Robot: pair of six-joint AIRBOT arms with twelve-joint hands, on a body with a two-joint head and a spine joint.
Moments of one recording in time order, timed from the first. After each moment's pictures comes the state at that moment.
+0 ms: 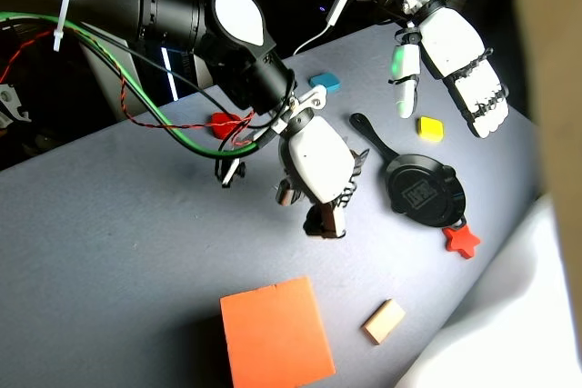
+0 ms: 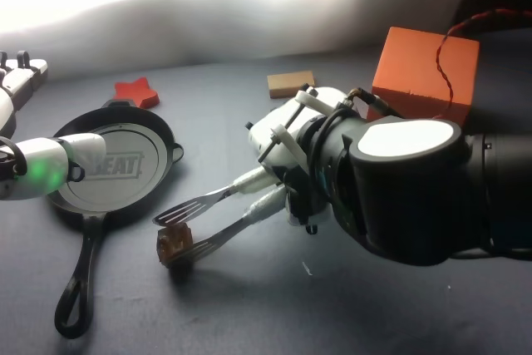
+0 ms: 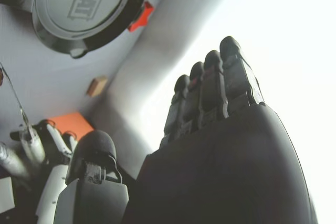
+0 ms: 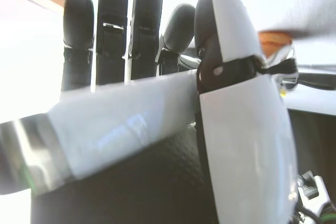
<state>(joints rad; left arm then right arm) 0.58 -0.67 0.66 -1.23 -0.87 1.91 -0.22 -1.53 1.06 -1.26 -0.85 0.26</state>
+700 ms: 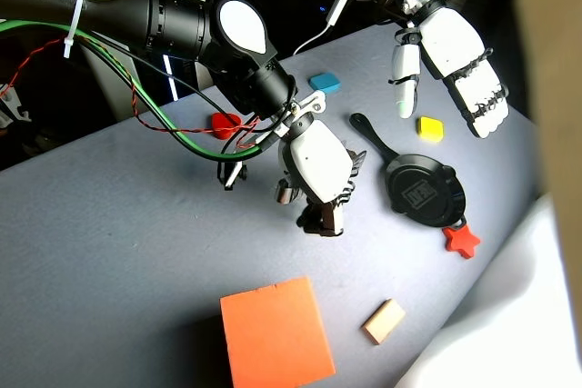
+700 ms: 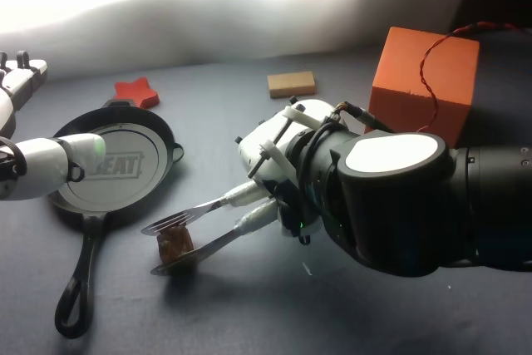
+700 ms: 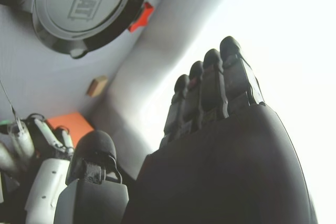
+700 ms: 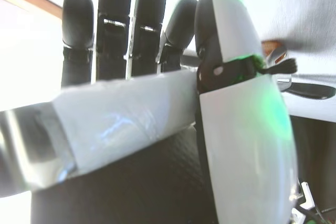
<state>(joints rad) 0.58 -0.67 0.66 -1.23 -0.88 1.92 -0.23 -1.56 1.07 -1.28 -0.83 0.25</state>
